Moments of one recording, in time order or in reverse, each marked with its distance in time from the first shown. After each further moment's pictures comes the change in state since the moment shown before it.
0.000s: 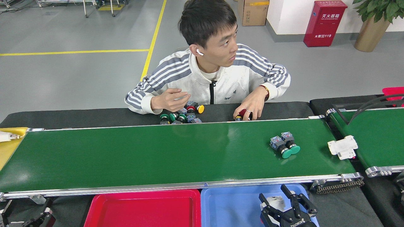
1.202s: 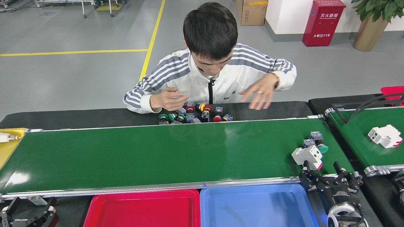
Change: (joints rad) left arm -0.033 0.003 -0.010 0.016 -0.001 -0.031 0.002; right arm -0.368 -0.150 0.013 0.412 0.015 0.151 0.036
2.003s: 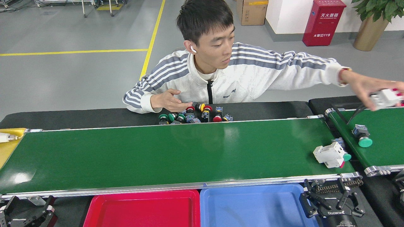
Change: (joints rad) left arm 0.041 -0.007 0.009 -0.041 0.003 0.012 -0.001; right arm 0.299 0.020 -0.116 -0.283 0.015 0.004 -0.076
